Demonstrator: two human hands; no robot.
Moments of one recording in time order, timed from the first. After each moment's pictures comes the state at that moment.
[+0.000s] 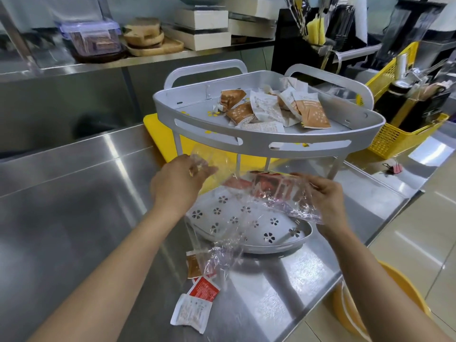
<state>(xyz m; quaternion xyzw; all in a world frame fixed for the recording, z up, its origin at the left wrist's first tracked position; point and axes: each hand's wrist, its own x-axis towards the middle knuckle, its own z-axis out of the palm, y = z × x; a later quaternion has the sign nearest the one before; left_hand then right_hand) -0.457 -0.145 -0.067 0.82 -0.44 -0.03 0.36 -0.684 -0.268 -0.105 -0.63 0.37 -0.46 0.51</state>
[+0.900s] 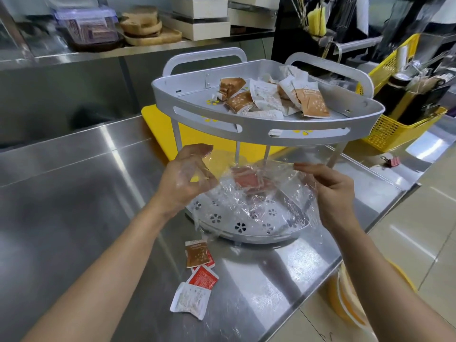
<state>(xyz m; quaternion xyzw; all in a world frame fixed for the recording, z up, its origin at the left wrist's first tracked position) -0.451 -0.138 -0.094 0.52 -0.54 -0.24 0.61 -0.695 -0.260 -0.101 -0.65 0.28 -0.51 0.49</state>
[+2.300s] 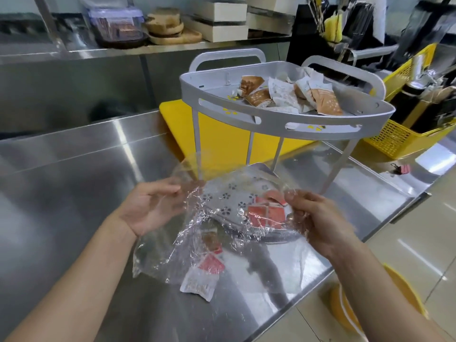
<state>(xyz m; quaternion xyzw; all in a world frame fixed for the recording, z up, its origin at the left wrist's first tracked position) -0.433 -0.052 -0.087 0.42 -0.23 -0.61 0.64 -0.686 -0.195 -0.088 -0.43 0.40 -0.31 0.75</state>
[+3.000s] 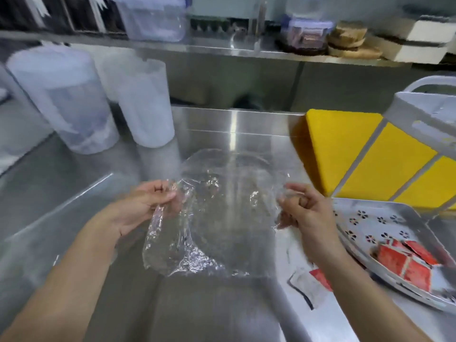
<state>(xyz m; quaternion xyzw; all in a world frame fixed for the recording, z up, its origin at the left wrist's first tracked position) -0.362 0.215 -0.095 0.68 -0.13 -0.31 0.65 -0.513 -0.042 -0.088 -0.64 0.20 -0.20 0.71</state>
